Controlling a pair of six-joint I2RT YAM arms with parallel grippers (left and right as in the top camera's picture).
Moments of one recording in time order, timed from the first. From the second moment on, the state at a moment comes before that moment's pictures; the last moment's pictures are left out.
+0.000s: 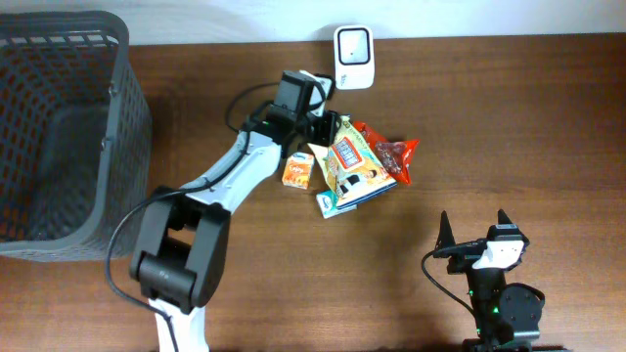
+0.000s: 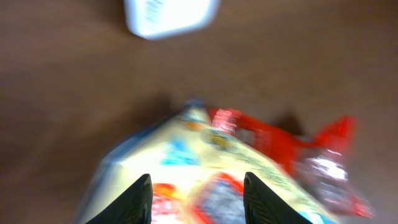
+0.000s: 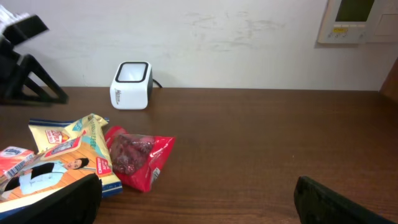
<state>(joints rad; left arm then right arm) -0.43 2.04 1.49 -0.23 0.20 -0.19 0.01 0.01 0.01 -0.08 0.00 -0.01</state>
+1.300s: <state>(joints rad) -0.37 1.98 1.50 -0.43 0.27 -0.20 0.01 0.01 0.01 -0.08 0.00 0.00</state>
